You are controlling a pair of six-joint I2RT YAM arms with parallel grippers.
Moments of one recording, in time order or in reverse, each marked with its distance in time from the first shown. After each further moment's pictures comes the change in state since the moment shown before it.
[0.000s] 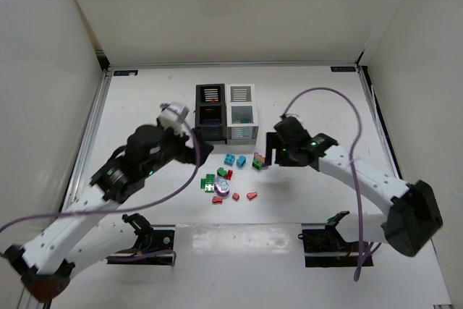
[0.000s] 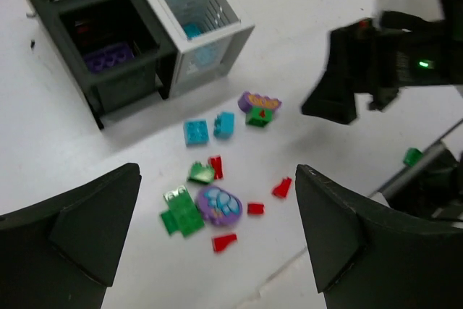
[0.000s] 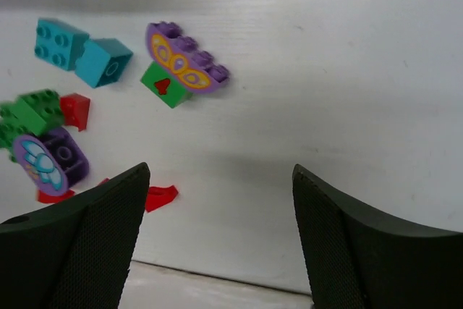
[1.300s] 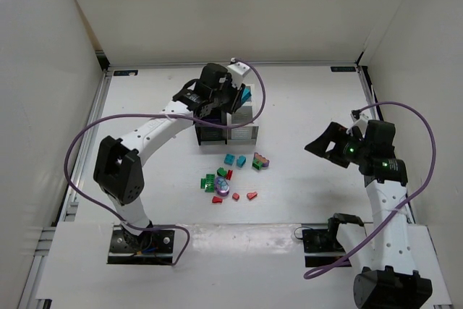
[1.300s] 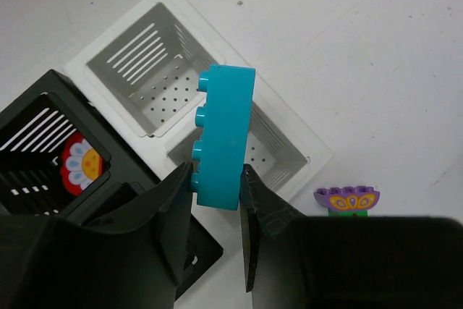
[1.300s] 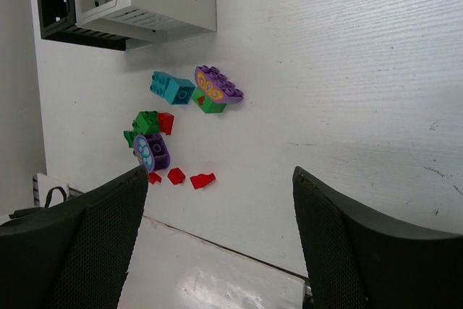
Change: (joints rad) left arm 0.100 0.860 0.539 0.127 0.164 0.330; right arm -0.778 -0.406 -0.055 -0.098 -0.708 -0.330
